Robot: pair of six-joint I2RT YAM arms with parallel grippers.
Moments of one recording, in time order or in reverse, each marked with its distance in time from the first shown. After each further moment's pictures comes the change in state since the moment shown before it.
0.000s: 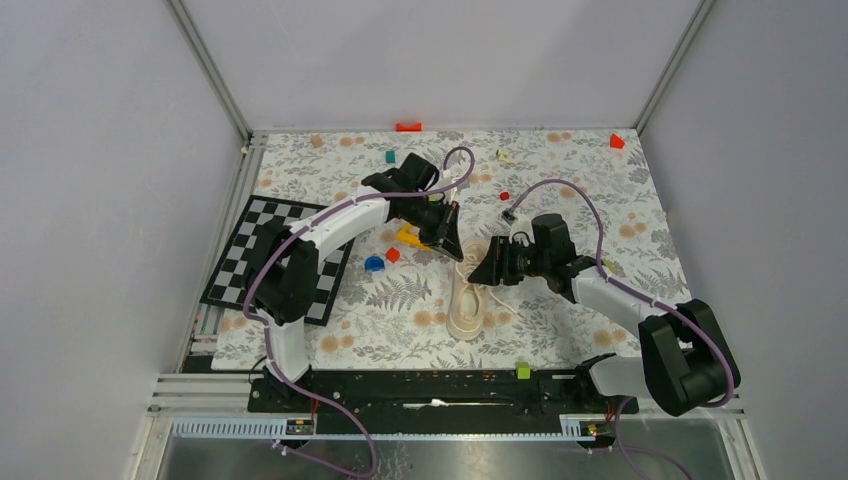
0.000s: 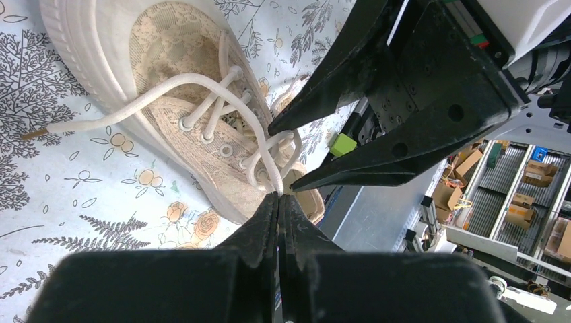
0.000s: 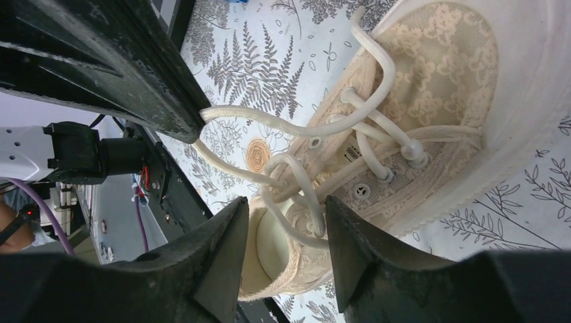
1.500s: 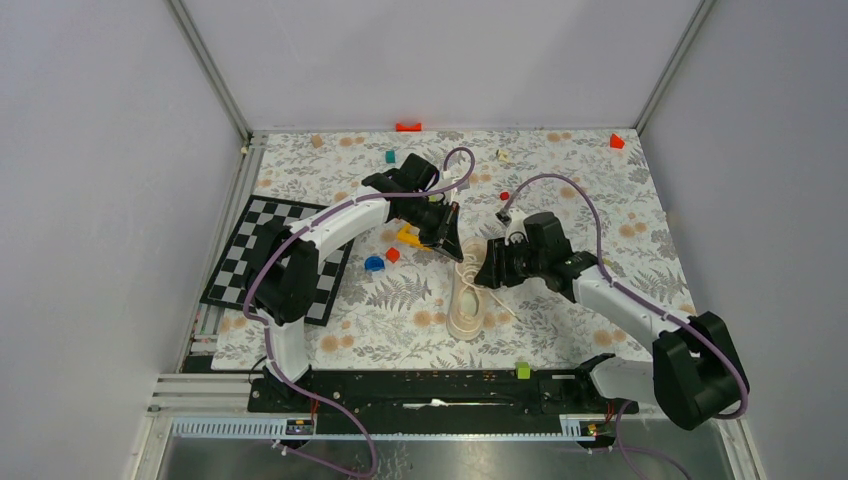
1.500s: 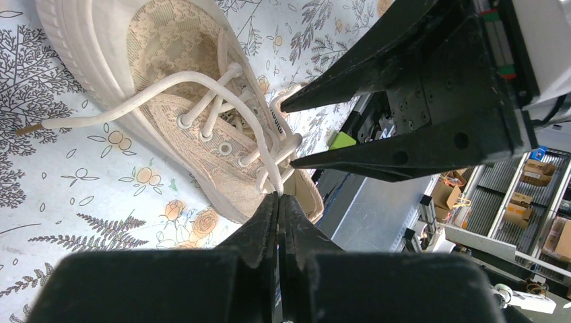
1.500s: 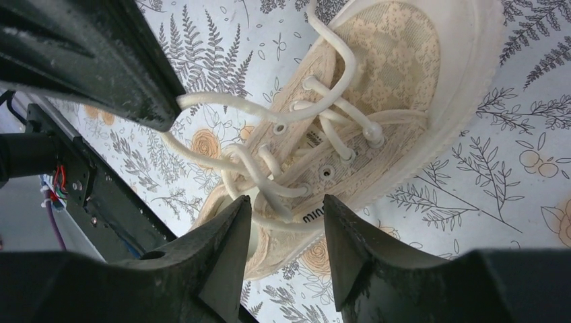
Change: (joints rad) left arm 0.002 0.000 0.000 -0.010 0.000 -0.001; right arm 0.078 -0.077 0.077 -0.227 0.220 -0.167
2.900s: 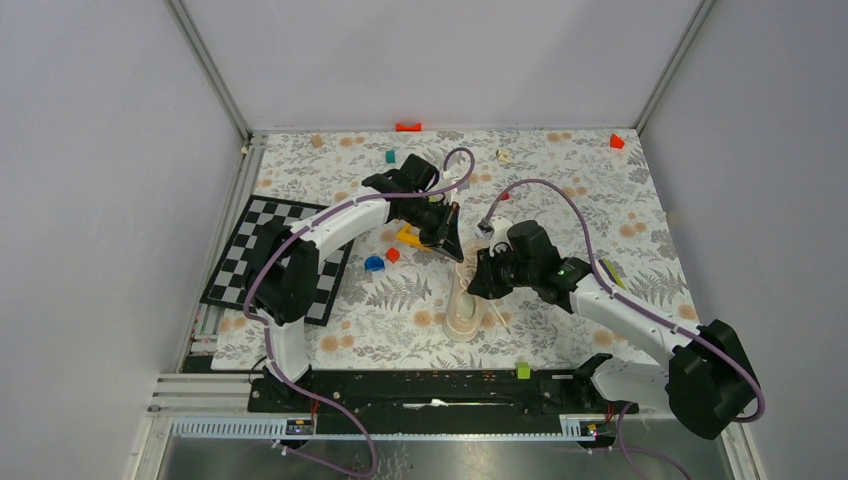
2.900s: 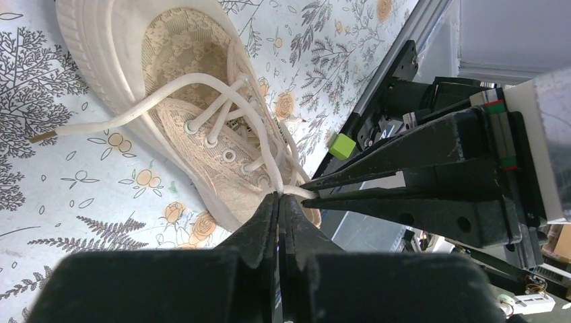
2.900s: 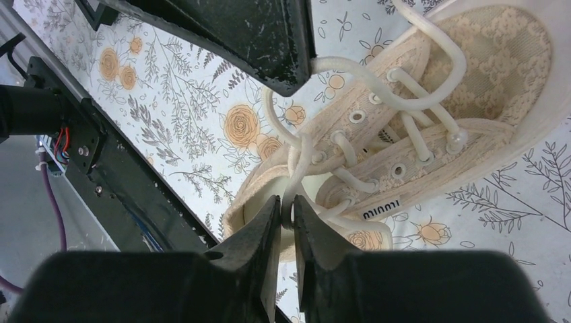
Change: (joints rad) left arm 0.000 0.000 -0.007 0.014 0.002 -0.007; right arm 0.167 -0.050 0.021 -0.047 0.076 0.010
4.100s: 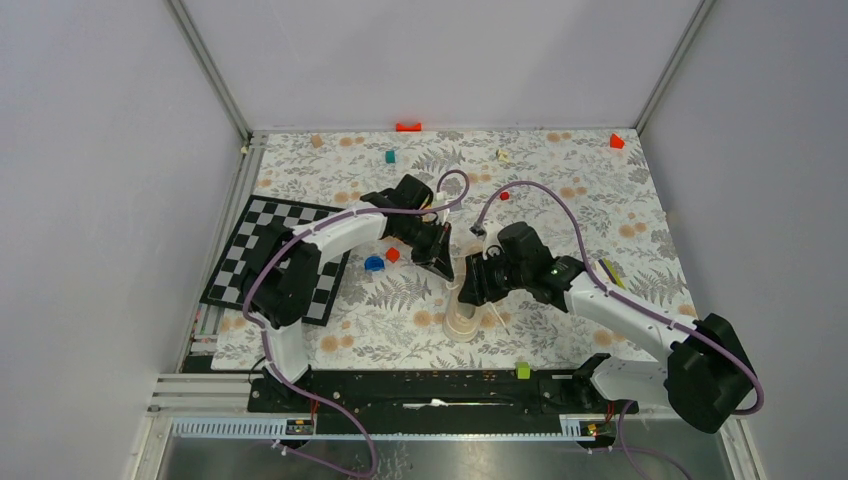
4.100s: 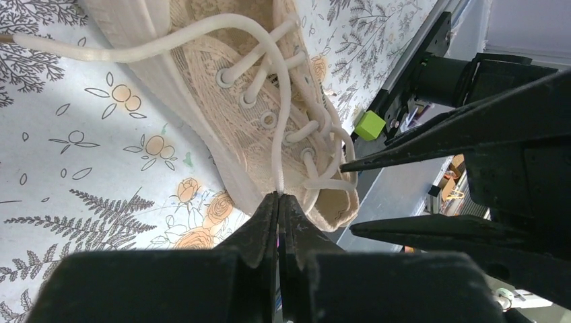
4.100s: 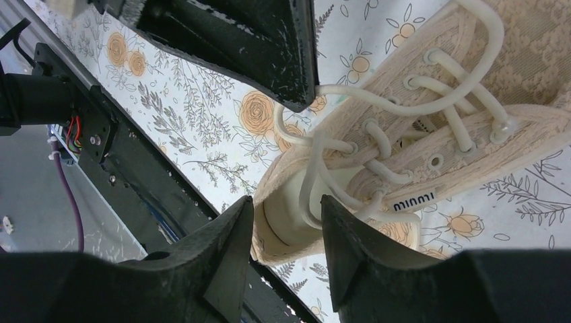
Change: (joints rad) left arm 0.000 -0.021 -0.177 0.068 -0.004 0.011; right arm 0.056 0.030 0.040 -0.051 0.011 0.044
